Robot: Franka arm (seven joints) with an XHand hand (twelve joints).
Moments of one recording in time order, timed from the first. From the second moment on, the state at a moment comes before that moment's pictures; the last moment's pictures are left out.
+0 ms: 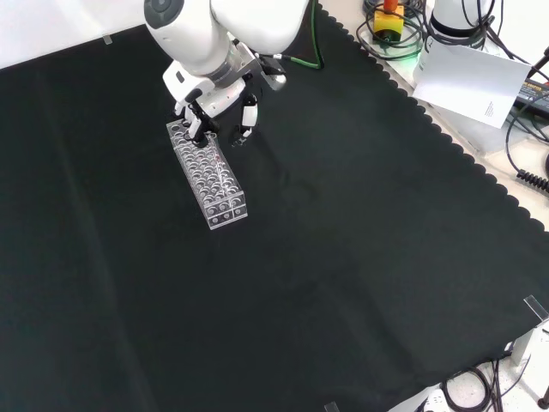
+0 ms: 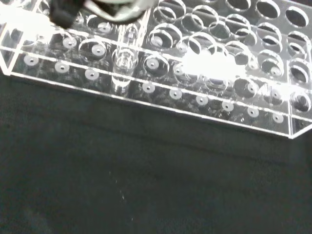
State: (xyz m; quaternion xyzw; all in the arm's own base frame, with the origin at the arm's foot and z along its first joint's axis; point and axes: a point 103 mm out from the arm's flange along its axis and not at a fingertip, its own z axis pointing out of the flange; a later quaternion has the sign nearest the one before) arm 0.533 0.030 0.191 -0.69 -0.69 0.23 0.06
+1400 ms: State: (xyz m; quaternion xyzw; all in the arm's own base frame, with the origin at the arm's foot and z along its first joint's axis) arm 0.554 0.040 0.191 -0.69 -0.68 0.23 0.09
